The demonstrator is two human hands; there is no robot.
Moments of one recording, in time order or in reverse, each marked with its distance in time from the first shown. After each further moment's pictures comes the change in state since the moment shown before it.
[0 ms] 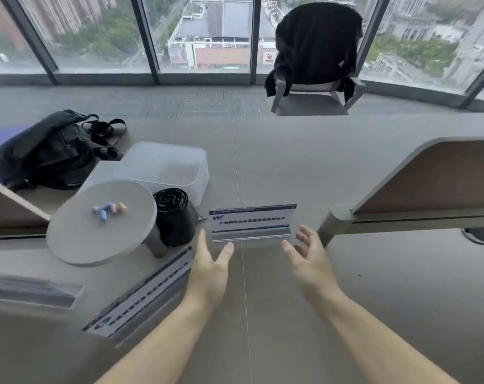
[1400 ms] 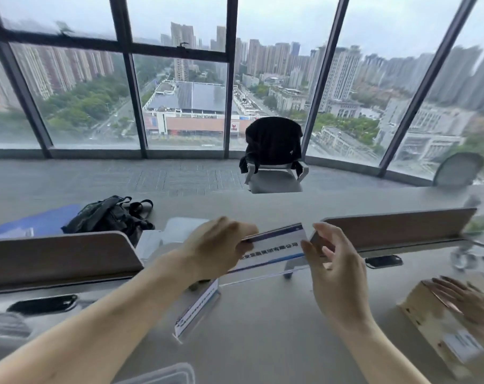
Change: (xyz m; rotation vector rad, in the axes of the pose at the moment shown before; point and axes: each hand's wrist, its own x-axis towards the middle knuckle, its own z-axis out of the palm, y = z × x) left_hand -0.245 0.298 -0.207 1.065 -0.341 1.061; right_hand -0.345 -0.256 -0.046 -0.271 0.484 -0.617
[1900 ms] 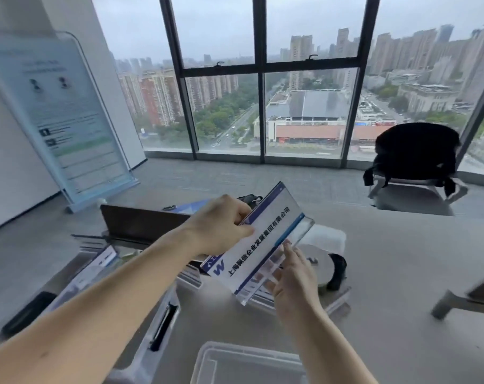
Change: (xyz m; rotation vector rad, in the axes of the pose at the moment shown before) left_hand -0.207 -0.122 -0.146 -0.271 0.079 -0.608; right_hand -0.127 -0.210 0.205 1.034 -0.580 0.875
